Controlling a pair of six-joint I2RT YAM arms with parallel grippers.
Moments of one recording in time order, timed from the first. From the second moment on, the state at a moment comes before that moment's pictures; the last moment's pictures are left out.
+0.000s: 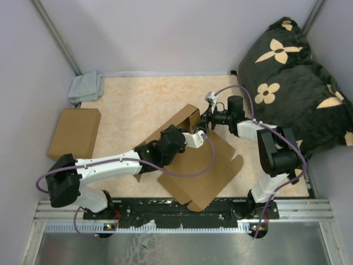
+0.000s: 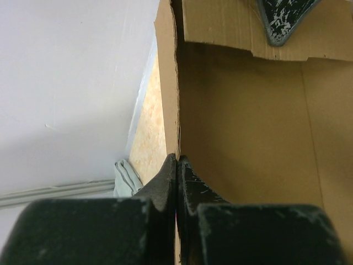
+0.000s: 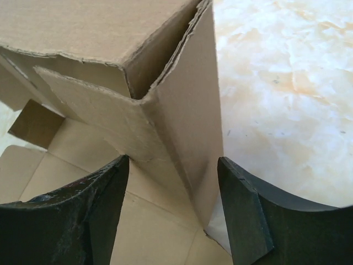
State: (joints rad) left arm -1.13 1.44 0.95 0.04 -0.75 0.78; right arm 0.23 1.75 0.92 0.35 -1.01 -0.13
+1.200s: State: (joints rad) left arm -1.16 1.44 0.97 0.02 -0.77 0.77; right arm 0.17 1.73 0.91 0.32 -1.09 -0.18
